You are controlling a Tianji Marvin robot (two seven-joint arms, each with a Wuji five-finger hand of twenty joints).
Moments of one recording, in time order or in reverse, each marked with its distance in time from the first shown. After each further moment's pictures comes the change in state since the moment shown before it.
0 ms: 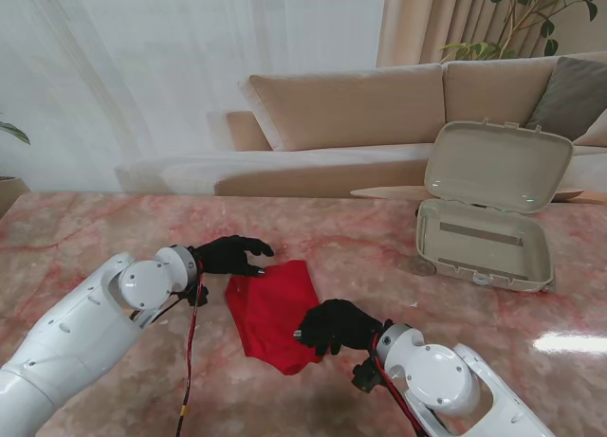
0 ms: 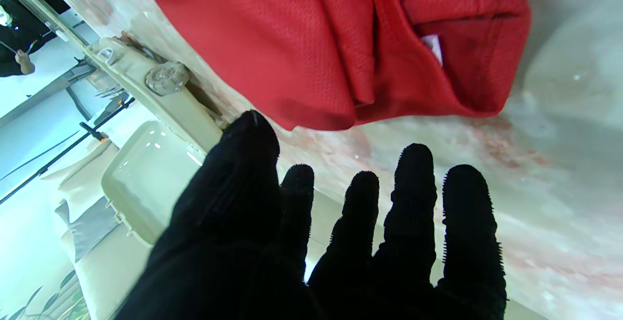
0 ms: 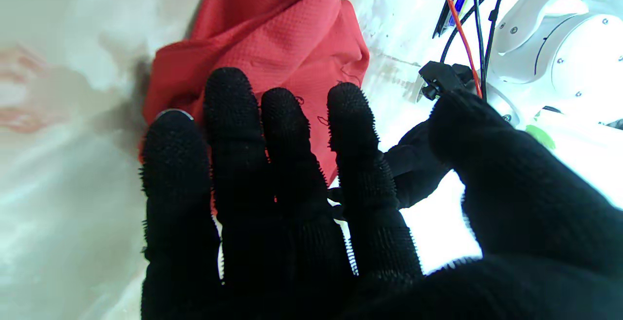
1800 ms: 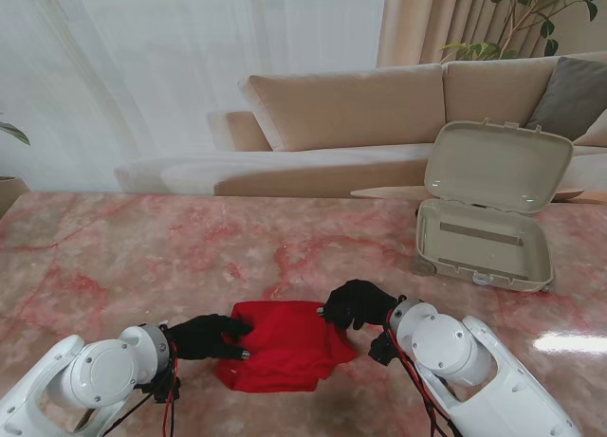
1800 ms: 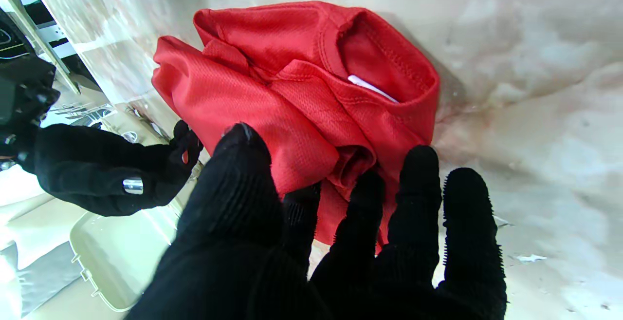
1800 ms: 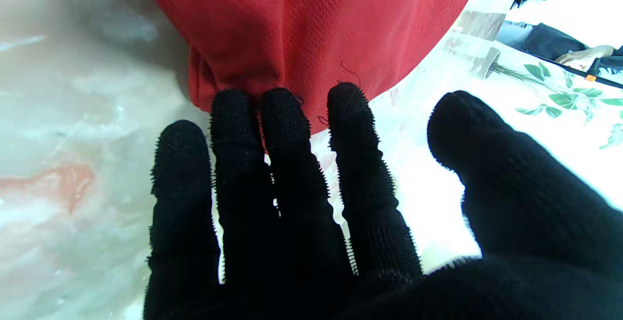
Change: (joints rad) left arm 0.635 0.076 -0.367 -0.674 0.122 0.342 -0.264; right arm 0.099 0.004 0.032 0.066 -0.084 0.131 0.033; left_hand 0.028 0.114 -0.141 0.009 0.046 0.056 -0.122 -0.007 0.001 0.036 -0.021 -0.001 -0.016 0.039 0.014 0.003 -0.025 0.001 -0.014 0.000; right_hand 0.000 0.014 -0.009 0.000 0.000 0.000 -0.012 0.011 -0.004 0.000 0.011 0.000 -0.115 0.010 -0.169 -0.055 -0.154 -0.014 -0.131 -0.048
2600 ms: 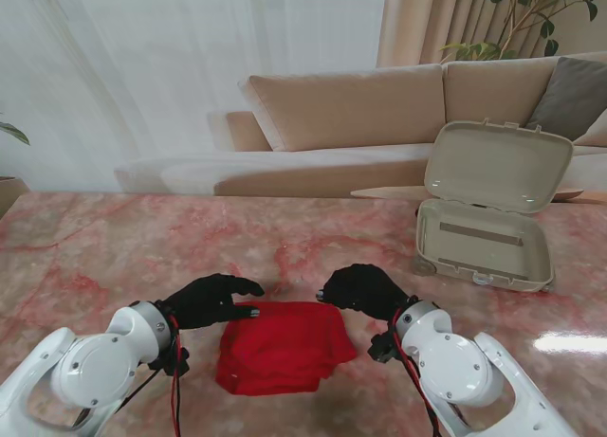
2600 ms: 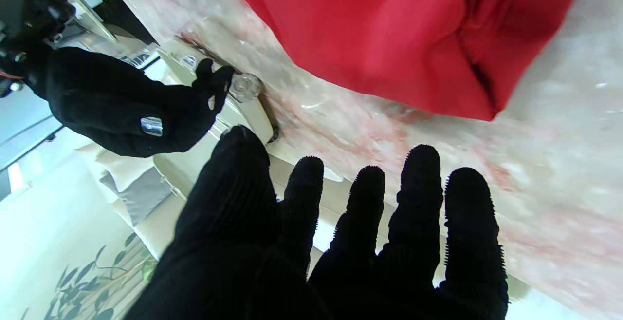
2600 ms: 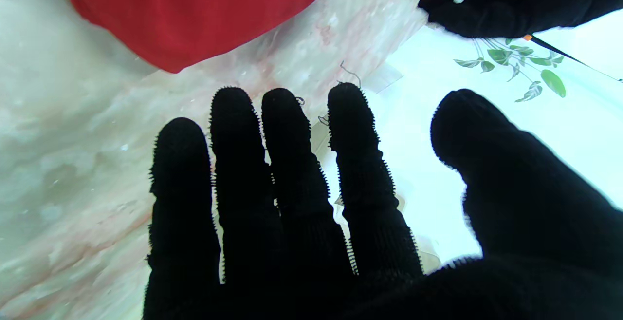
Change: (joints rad) left arm 0.018 -0.022 -0.031 -0.162 0.026 -0.009 0.155; right arm -0.152 -0.013 0.080 -0.216 -0.071 -0.062 -0.156; left_hand -0.009 0.011 -0.001 0.000 0.075 0.005 -0.002 0.021 0.063 0.001 -0.012 0.000 0.008 0.003 -0.012 -0.004 0.000 0.014 0.000 -0.003; right_hand 0.000 -0.001 -0.022 0.000 0.000 0.000 -0.023 0.004 0.000 -0.001 -0.024 0.000 0.000 0.000 0.043 0.012 0.024 0.000 0.002 0.035
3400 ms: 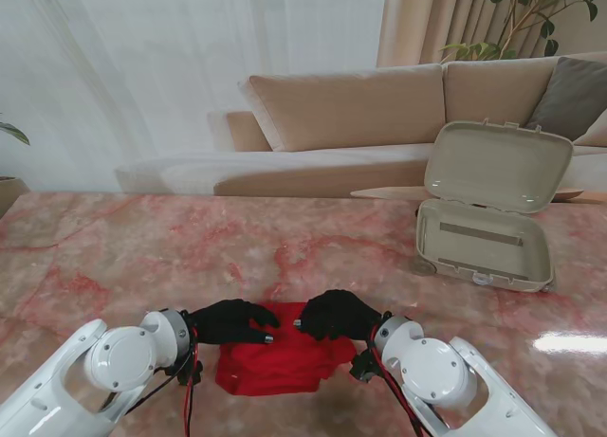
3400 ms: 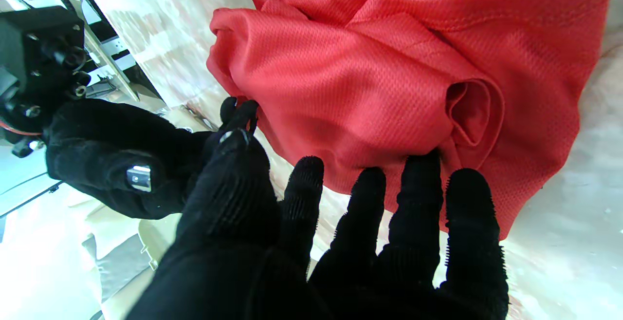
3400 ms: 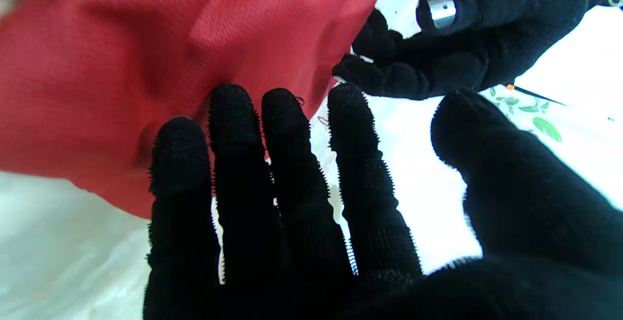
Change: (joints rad) left arm -0.140 0.014 0.141 0.223 -0.088 -0.079 -0.099; right arm 0.078 0.001 -0.121 0.146 0.110 -0.048 0.083; left_hand 0.000 0.019 0.000 0.000 0.000 0.001 0.000 0.012 -0.003 0.007 -0.024 0.000 -0.009 0.001 -0.012 0.000 -0.007 0.005 -0.013 -0.005; right_hand 0.000 -0.003 0.000 0.000 0.000 0.000 0.001 0.008 0.000 -0.001 0.000 0.000 0.018 0.000 0.010 0.015 0.013 0.000 0.003 0.013
